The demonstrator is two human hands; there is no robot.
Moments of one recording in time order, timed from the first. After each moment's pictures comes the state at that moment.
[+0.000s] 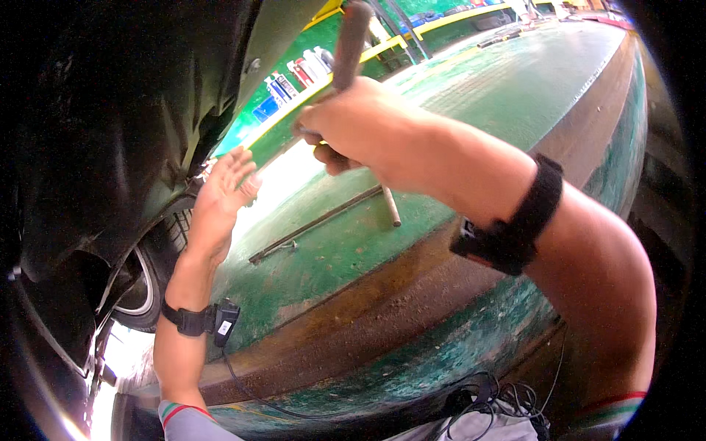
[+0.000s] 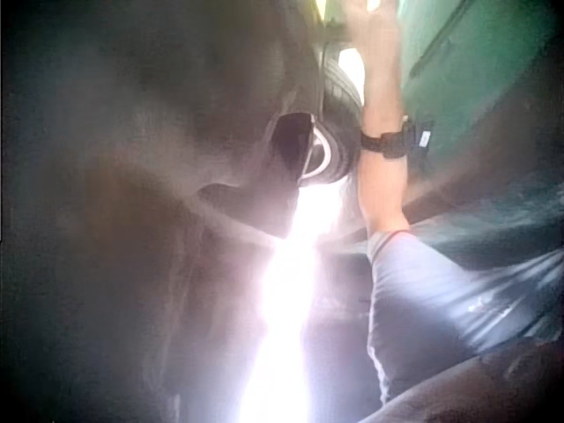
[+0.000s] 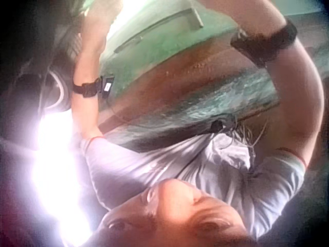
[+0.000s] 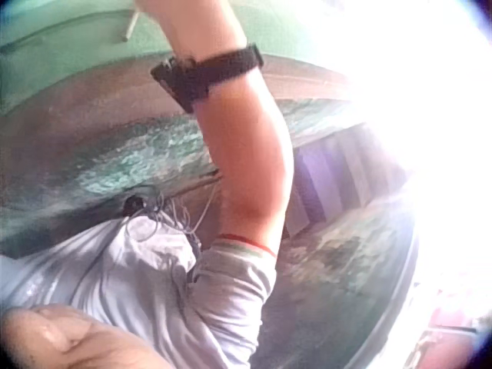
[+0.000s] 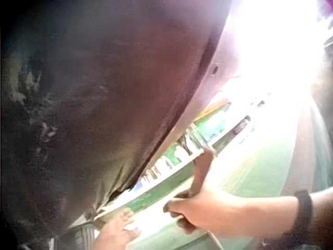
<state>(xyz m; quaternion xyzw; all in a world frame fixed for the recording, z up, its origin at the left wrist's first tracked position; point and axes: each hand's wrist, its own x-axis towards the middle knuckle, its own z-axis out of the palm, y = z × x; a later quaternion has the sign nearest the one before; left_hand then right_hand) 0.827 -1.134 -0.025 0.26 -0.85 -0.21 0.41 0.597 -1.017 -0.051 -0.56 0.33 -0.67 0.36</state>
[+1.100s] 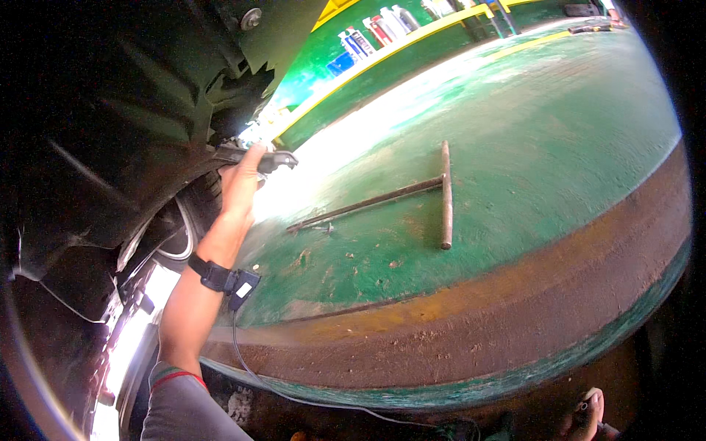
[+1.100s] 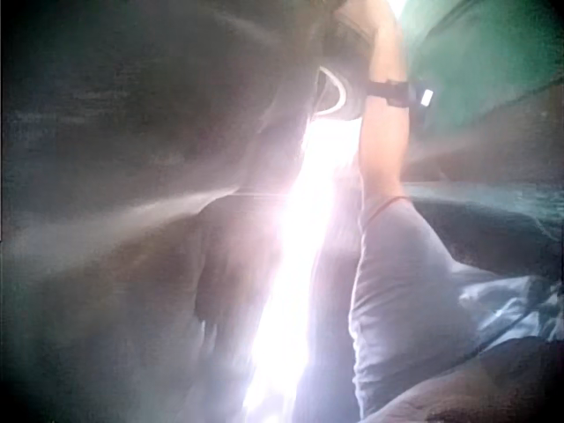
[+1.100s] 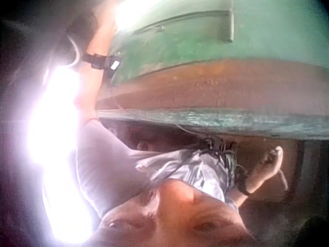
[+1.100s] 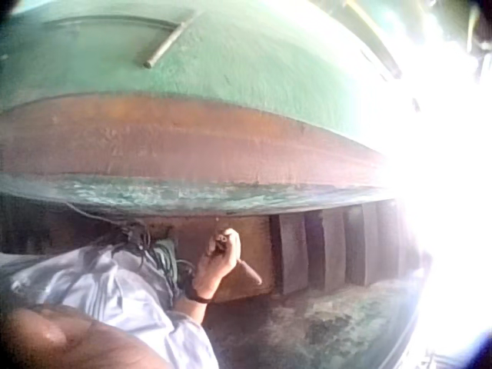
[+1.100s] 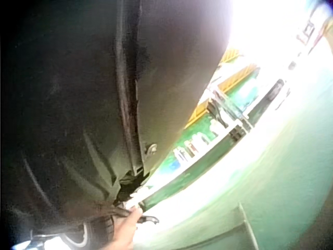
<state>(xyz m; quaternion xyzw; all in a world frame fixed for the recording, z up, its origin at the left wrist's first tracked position) 0.882 -1.218 -0.032 0.45 -0.67 -0.12 0.58 0.524 -0.796 -0.422 -0.08 0.37 -0.83 0.41</state>
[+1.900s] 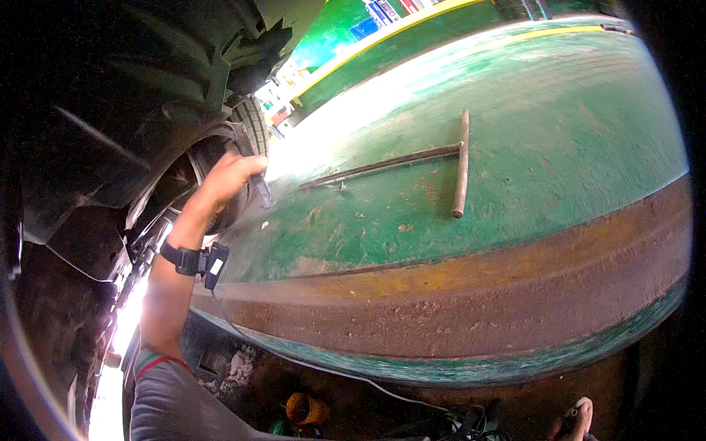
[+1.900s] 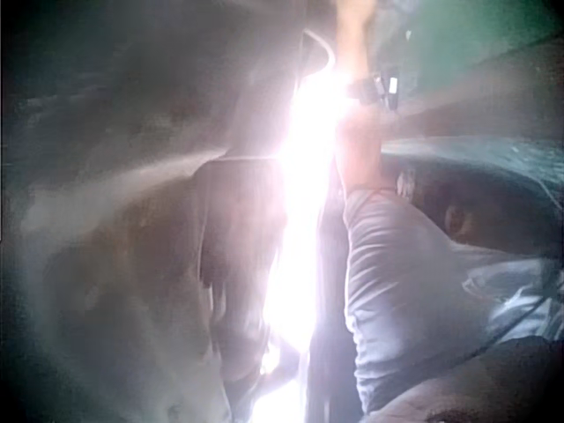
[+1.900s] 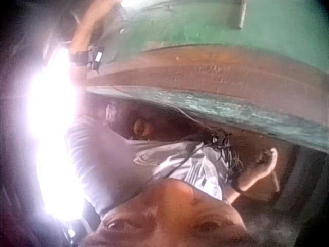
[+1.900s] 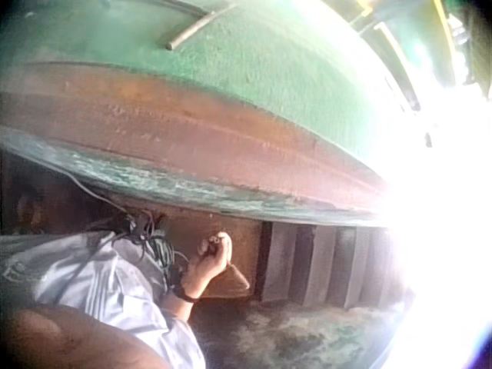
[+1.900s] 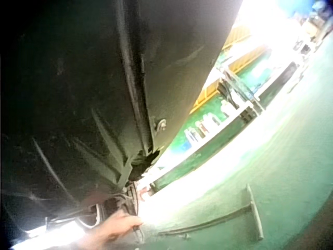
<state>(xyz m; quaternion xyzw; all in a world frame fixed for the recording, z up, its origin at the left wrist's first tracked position) 0.940 -1.168 -0.022 0.62 -0.75 -0.05 0.22 0.535 -0.824 -0.383 0.00 0.50 -0.80 0.34</state>
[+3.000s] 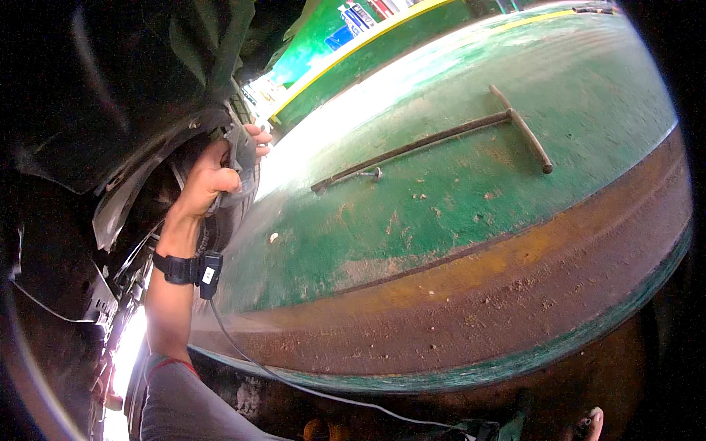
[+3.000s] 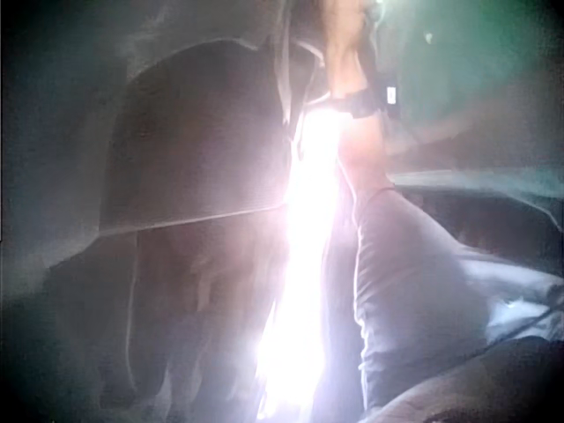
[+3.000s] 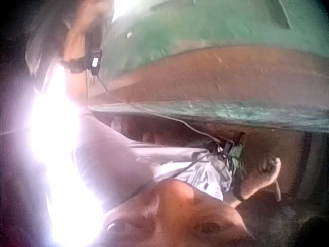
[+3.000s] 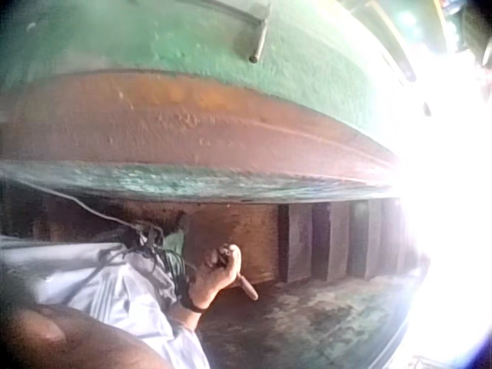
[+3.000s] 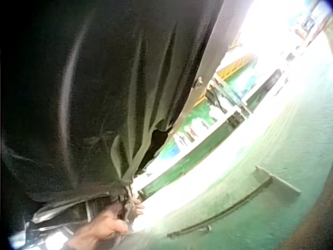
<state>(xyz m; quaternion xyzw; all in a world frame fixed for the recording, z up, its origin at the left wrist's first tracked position) 0.975 -1.175 -0.031 0.38 -0.85 -0.21 0.29 0.632 -0.817 -0.412 0.07 0.47 -0.82 0.32</state>
